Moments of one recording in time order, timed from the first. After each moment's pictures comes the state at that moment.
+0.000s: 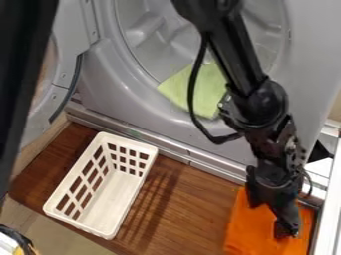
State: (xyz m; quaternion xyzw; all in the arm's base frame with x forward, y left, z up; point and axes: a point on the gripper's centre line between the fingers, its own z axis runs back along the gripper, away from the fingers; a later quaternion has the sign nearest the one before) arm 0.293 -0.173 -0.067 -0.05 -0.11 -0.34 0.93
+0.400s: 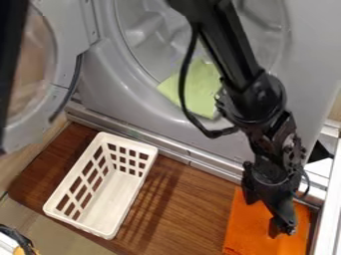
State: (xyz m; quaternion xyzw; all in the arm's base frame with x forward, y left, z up) arm 0.287 -0.165 -0.052 -0.04 -0.11 -0.35 0.93
